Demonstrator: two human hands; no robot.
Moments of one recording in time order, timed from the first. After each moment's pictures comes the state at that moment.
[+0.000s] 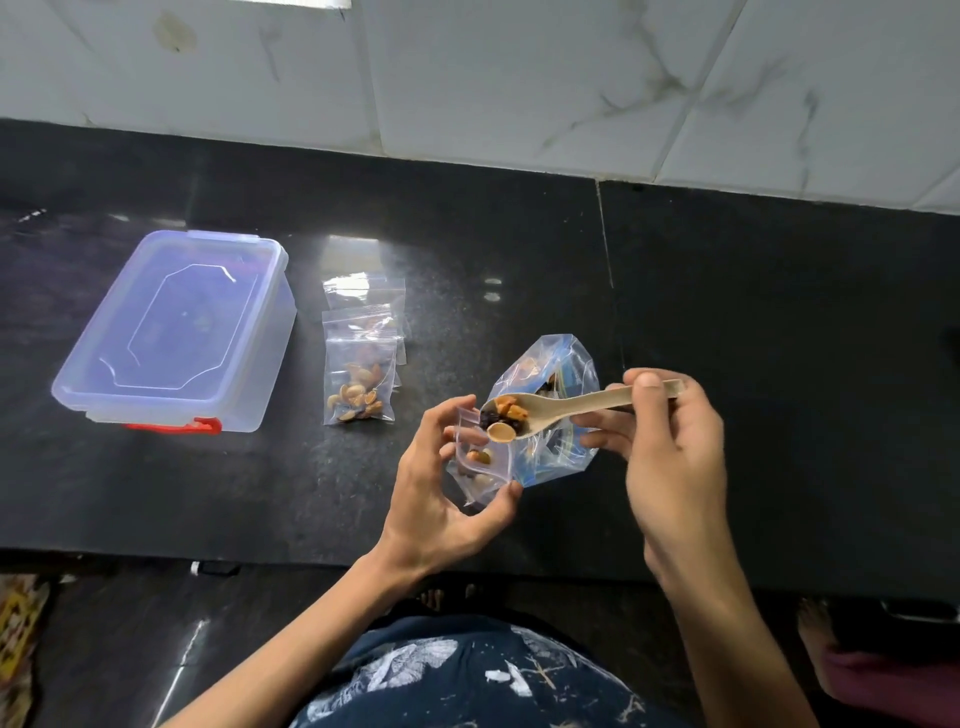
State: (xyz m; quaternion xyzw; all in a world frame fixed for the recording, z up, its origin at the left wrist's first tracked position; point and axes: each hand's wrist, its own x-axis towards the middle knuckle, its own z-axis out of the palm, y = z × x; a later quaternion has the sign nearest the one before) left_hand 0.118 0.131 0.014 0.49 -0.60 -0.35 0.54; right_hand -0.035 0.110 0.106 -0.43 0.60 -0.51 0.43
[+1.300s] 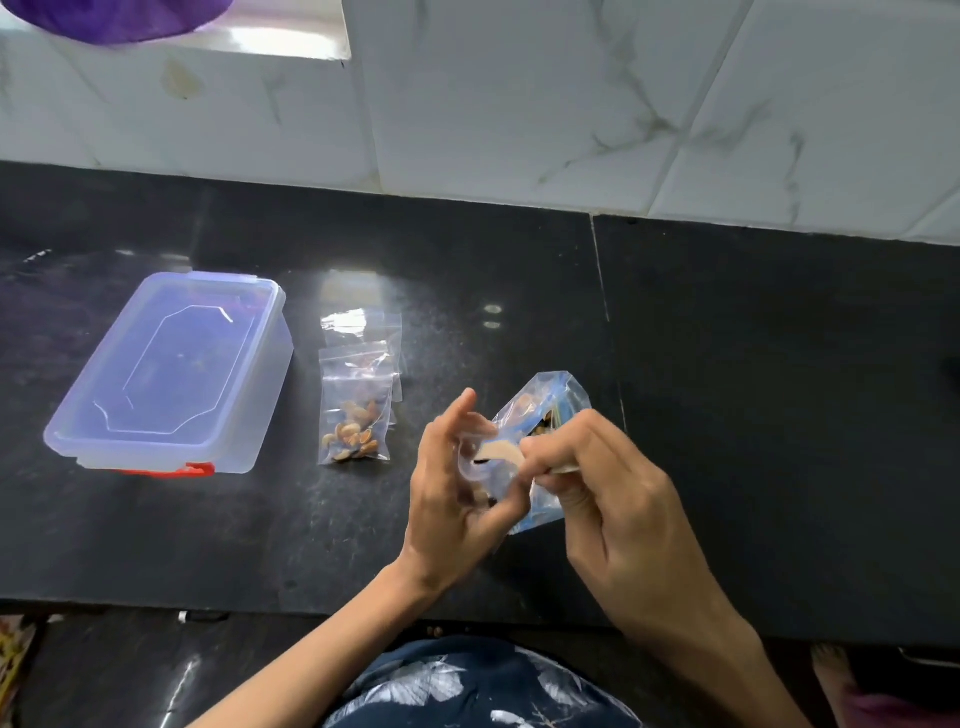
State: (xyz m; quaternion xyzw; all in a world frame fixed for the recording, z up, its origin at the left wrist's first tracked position) left_hand 0.102 0.099 0.011 0.51 -0.59 -0.23 0.58; right_hand -0.035 0.109 0.111 -0.82 0.39 -0.36 0.22
